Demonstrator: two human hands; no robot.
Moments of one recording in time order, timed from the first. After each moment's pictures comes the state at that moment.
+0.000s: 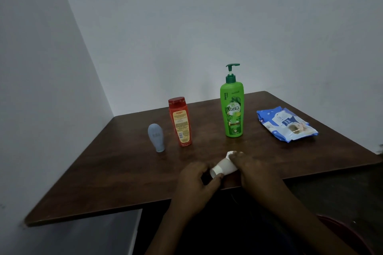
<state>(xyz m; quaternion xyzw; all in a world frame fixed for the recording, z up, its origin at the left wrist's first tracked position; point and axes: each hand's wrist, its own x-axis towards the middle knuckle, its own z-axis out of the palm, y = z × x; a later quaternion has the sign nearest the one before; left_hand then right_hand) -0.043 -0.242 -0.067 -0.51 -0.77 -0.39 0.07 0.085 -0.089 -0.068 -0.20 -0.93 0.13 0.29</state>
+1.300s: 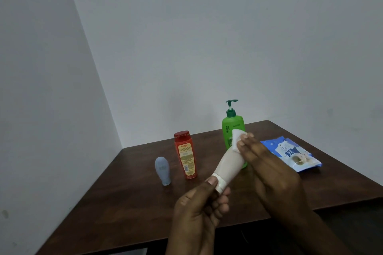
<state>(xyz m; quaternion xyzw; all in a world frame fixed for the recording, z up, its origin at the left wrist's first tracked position) 0.053 -0.281 0.052 -0.18 -0.44 -0.82 -0.32 0.121 -0.111 0.028 -0.04 -0.80 0.00 0.59</state>
